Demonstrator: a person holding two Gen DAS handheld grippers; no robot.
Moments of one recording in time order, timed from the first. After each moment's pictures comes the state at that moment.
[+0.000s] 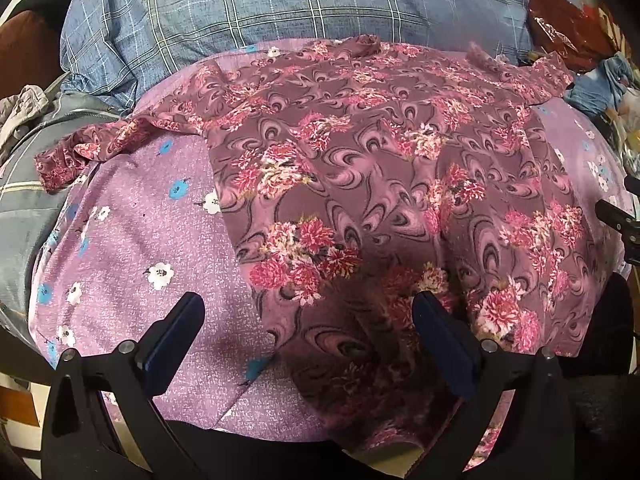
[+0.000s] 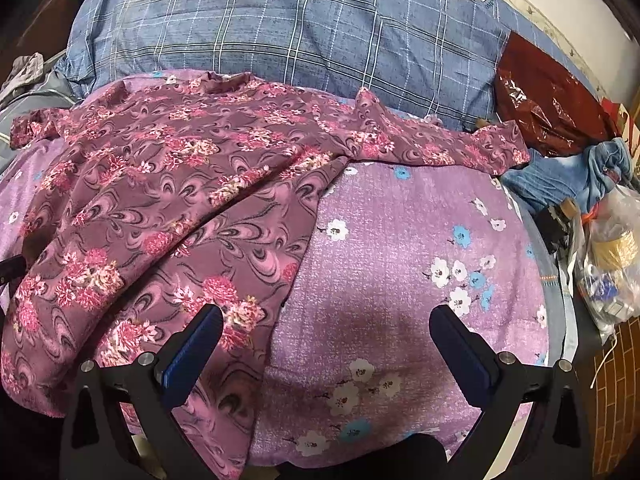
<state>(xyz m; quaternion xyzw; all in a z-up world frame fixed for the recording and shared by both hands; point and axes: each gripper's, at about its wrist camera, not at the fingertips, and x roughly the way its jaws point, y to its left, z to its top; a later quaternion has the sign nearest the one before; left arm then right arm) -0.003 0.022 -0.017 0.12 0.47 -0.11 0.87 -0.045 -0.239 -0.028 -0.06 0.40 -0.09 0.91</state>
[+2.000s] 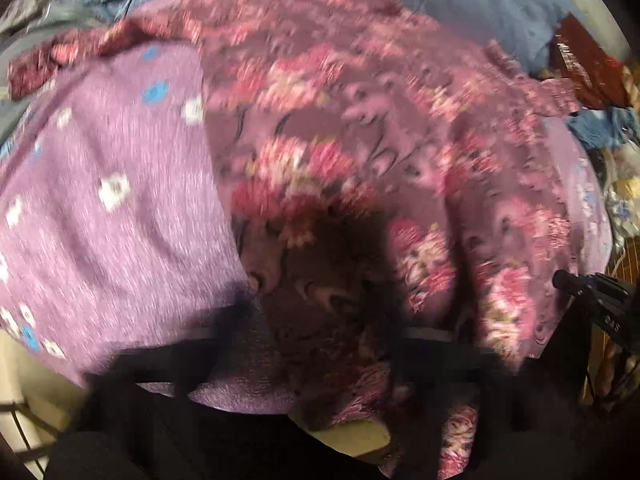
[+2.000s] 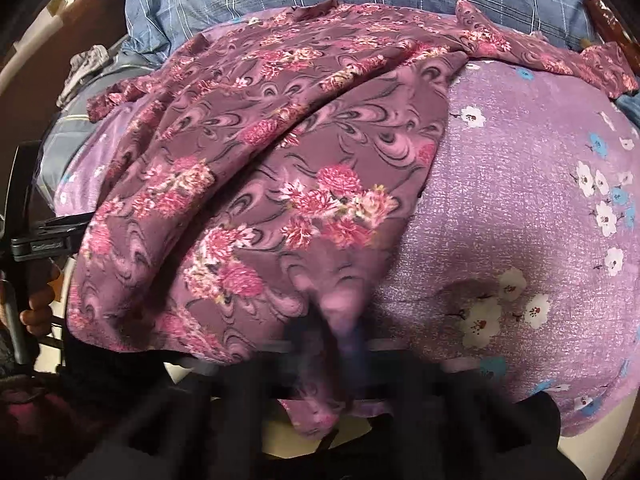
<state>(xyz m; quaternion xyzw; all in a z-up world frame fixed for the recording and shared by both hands) 0.000 0.041 -0.042 0.01 0.56 -0.14 0.82 -0.055 -0.233 -0.076 0.06 0.50 0.11 0.86</state>
